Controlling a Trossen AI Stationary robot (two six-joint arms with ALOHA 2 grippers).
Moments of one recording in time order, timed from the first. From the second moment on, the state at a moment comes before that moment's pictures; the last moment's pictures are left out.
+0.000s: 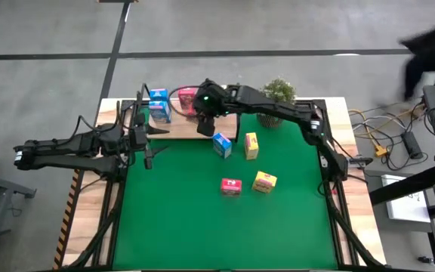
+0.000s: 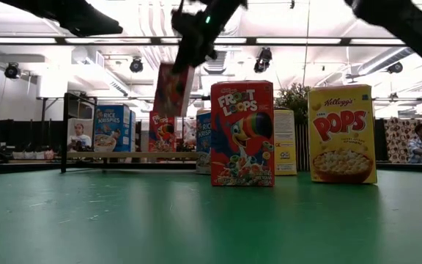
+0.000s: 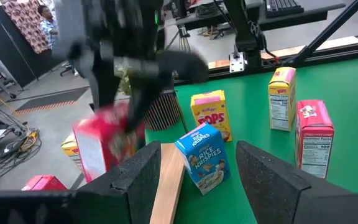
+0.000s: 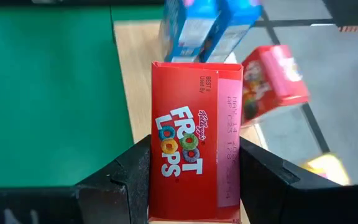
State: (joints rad) left arm 0.06 0.56 0.62 -0.27 -0.23 0.23; right arm -0.27 2.20 2.35 -0.94 0.11 -0.19
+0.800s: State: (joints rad) left arm 0.06 0.57 0.62 -0.27 -0.23 0.24; right arm -0.31 2.34 2.35 -0.79 0.10 -0.31
